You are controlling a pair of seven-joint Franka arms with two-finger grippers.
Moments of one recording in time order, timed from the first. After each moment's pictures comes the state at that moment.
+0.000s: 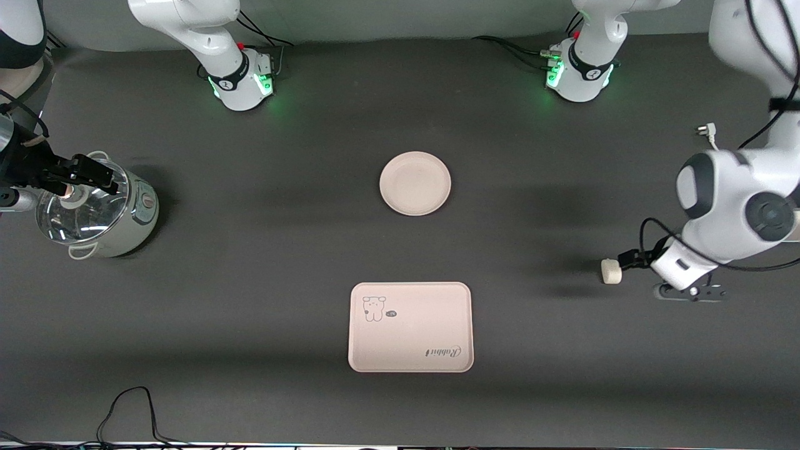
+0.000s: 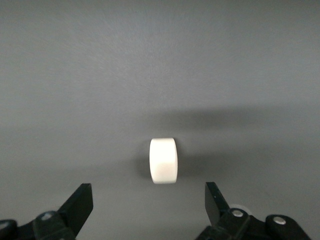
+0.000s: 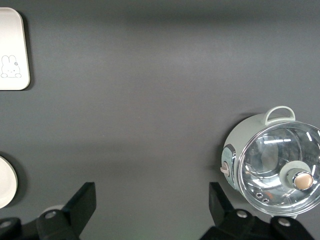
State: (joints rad) left arm 0.02 0.42 -0.02 -1.88 0.02 2.28 0.04; right arm 0.03 -0.02 -0.06 -1.65 -0.01 1.61 0.00
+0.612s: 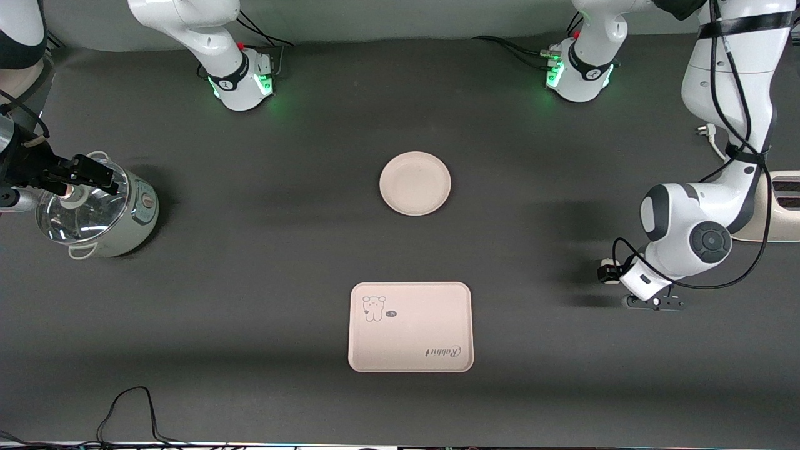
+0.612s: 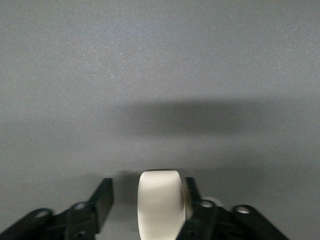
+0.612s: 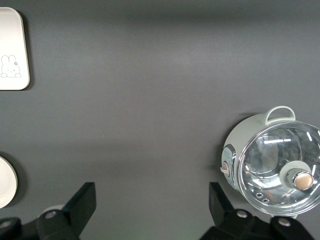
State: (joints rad) left arm 0.02 0.57 -0.02 -1.91 0.02 2.45 0.04; right arm 0.03 -0.02 -0.06 -1.65 -0.01 1.61 0.00
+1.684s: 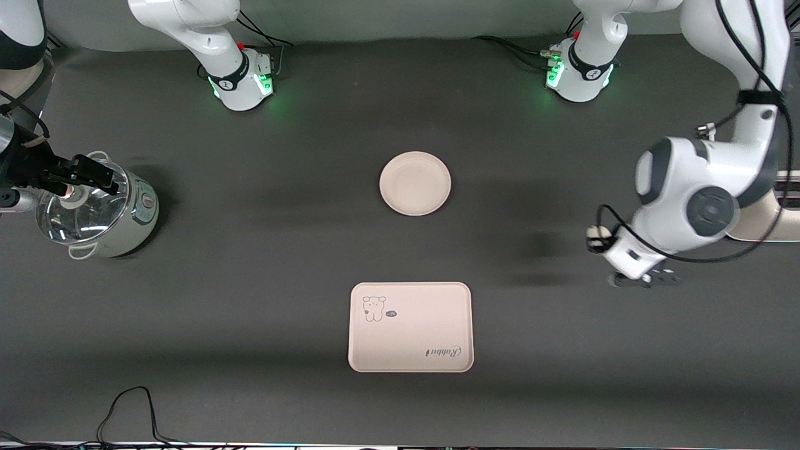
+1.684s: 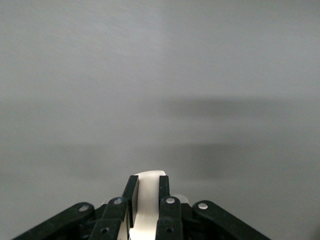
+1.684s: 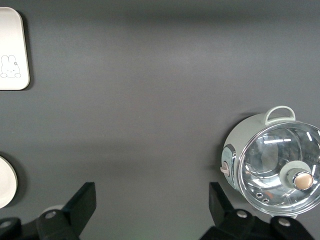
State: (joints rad) left arm -0.16 0.29 -0.06 -1.87 0.00 2.03 -0.26; right arm 0.03 -0.01 -0.06 -1.65 -0.01 1.61 0.00
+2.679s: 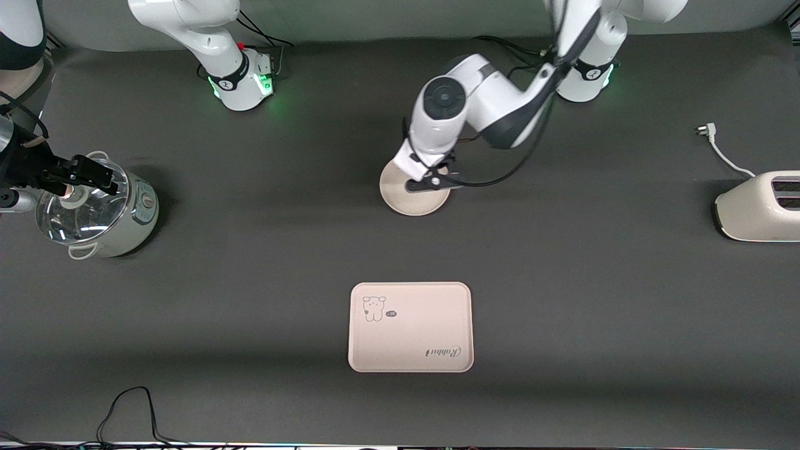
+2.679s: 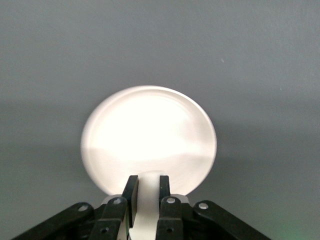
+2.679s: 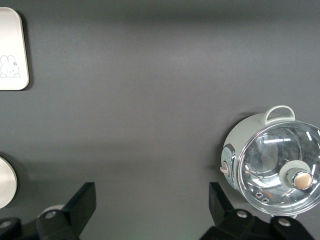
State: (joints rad) left arm -0.57 0.40 -0.34 -1.88 -0.09 2.26 -1.00; right arm 0.03 -0.01 -0.06 -1.65 -0.01 1.61 0.00
